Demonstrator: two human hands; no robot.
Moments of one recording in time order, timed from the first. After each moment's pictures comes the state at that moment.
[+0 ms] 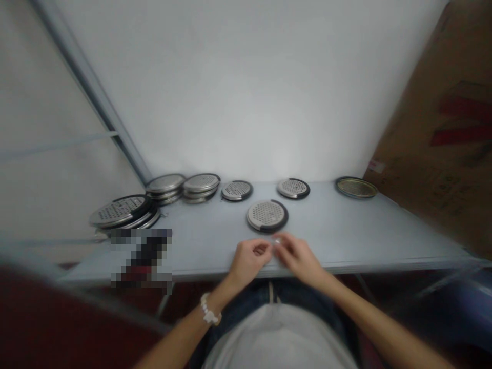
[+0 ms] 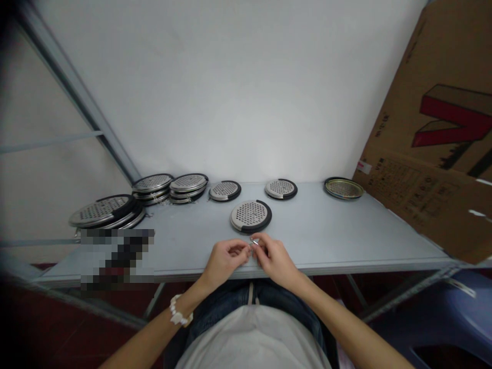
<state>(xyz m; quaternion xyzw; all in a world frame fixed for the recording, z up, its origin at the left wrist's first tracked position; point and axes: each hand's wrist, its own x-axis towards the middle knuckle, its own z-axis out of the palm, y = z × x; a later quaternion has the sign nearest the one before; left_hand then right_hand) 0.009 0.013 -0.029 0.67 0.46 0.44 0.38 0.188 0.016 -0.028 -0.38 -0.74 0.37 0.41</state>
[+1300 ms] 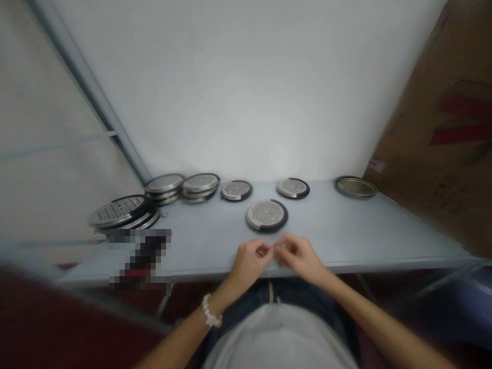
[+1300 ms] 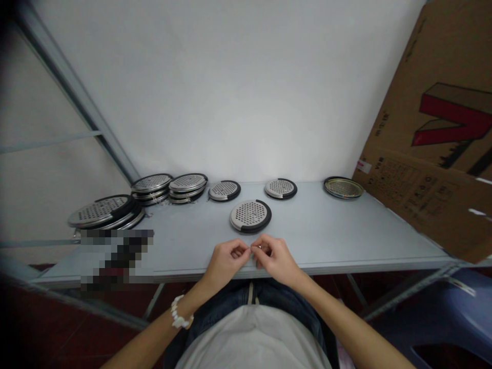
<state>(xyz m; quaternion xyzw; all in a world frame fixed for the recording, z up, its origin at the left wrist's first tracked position) 0.011 0.012 -0.034 0.70 0.49 0.42 0.30 0.190 0.014 -0.020 -0.39 -0.69 0.44 0.42</state>
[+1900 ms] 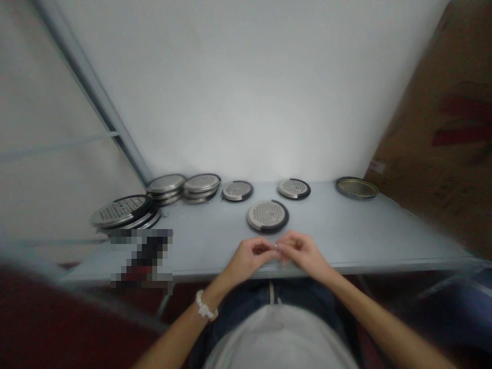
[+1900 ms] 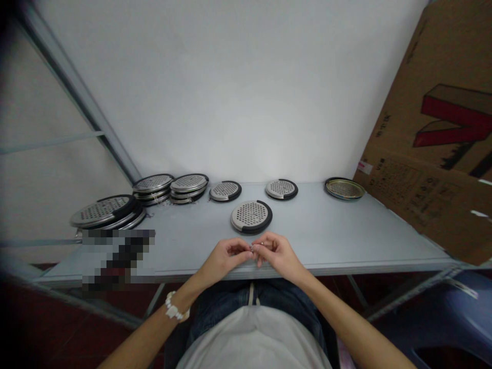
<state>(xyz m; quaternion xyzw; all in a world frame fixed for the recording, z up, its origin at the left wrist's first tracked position) -0.001 0.018 -0.019 0.68 0.39 0.40 0.48 0.194 0.020 -0.020 -0.34 -0.62 0.55 0.44</state>
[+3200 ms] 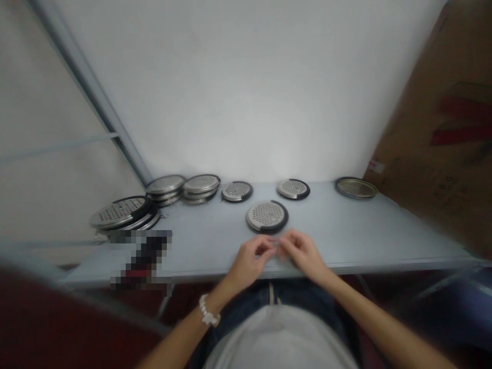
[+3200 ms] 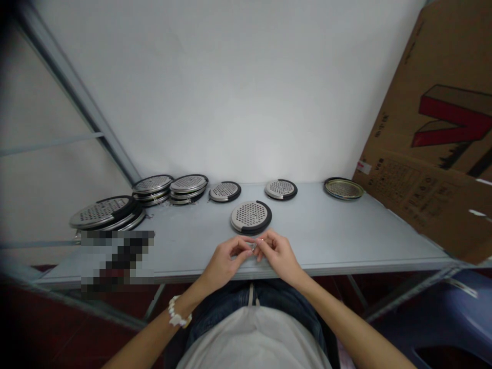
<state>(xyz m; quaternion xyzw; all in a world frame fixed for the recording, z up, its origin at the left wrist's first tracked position) 0.005 0.011 -0.024 0.72 0.40 0.44 0.36 0.191 0.019 -0.021 -0.37 -0.66 0.45 0.47</state>
